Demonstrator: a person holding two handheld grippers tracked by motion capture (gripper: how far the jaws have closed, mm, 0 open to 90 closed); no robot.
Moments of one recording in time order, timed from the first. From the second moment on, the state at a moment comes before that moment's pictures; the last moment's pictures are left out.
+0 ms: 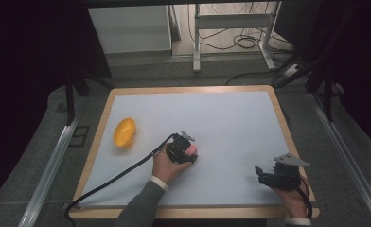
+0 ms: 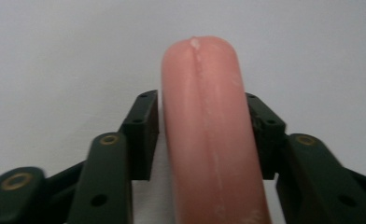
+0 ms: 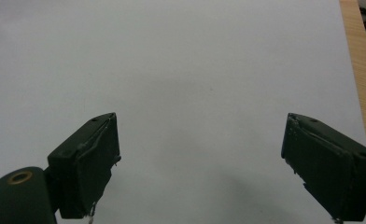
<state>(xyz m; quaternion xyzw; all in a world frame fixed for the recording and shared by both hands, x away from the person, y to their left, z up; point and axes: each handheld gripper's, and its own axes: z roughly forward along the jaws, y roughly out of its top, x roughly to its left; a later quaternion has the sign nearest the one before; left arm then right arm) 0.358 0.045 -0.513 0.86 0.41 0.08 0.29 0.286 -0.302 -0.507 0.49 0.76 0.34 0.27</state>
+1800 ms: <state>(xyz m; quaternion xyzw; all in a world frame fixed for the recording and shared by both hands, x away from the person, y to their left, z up) 0.348 0.103 -0.473 0.84 0.41 0.13 0.33 0.287 -0.299 -0.510 0.49 0.76 0.33 0.27</state>
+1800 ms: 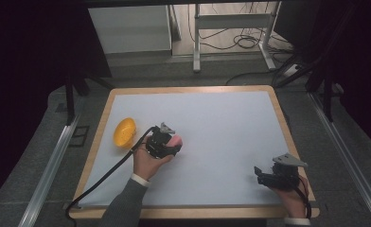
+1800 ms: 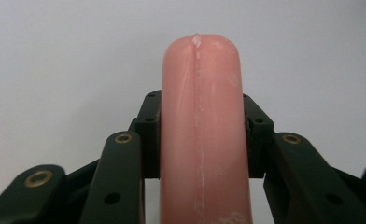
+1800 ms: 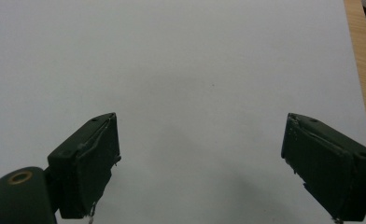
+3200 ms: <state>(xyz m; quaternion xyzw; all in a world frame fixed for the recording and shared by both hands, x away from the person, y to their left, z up) 0.344 0.150 -0.453 0.81 0.45 0.16 0.36 0.287 -0.298 -0.511 0.49 0.76 0.33 0.27</state>
